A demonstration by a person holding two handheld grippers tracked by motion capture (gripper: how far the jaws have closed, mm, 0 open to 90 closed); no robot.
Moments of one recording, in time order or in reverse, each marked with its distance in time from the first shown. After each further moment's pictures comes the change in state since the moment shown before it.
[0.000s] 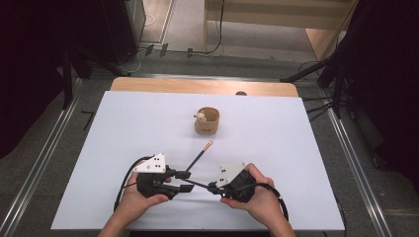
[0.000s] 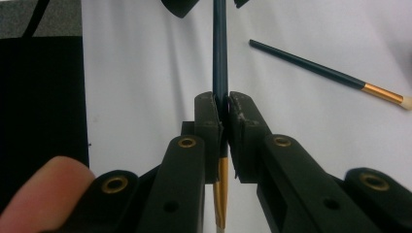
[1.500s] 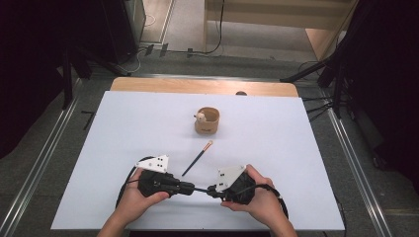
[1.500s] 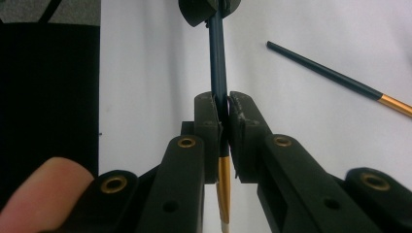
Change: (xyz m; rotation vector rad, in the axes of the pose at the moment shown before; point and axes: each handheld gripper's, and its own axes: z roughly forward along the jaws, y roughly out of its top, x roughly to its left) left arm 0.008 -0.003 0.003 0.028 -0.192 -0.038; right arm 0.003 -0.001 0.001 -0.003 0.039 -0.065
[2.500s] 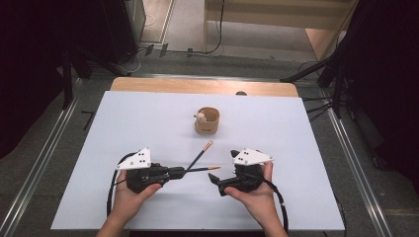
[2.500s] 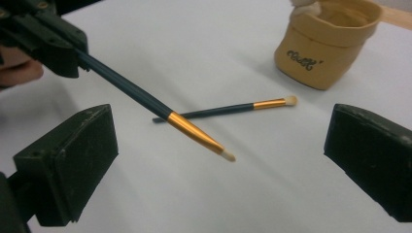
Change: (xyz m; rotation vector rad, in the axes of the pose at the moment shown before) left arm -0.005 -0.001 -0.029 -0.190 0.263 0.053; right arm -0.016 -0.017 -0.009 -0.330 -0.338 0.555
